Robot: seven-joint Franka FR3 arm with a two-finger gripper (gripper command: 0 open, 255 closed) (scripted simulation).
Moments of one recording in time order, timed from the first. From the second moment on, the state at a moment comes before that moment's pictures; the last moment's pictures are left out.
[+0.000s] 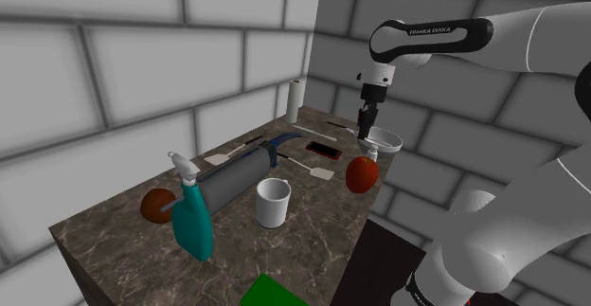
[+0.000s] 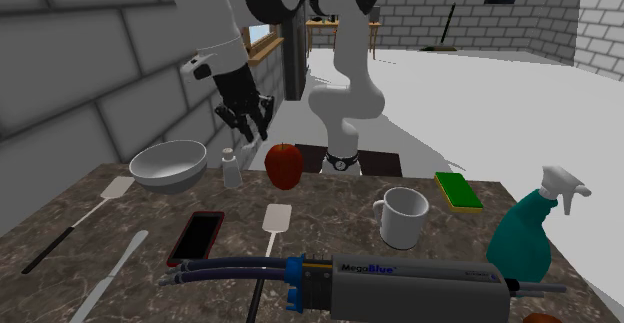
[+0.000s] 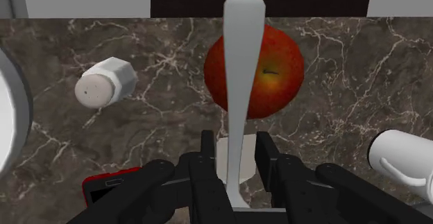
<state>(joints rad) -0.03 -0.43 -0.46 -2.20 -0.05 1.63 -0.47</state>
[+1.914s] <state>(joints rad) -0.23 0.26 -0.80 -1.71 0.19 1.65 -1.11</state>
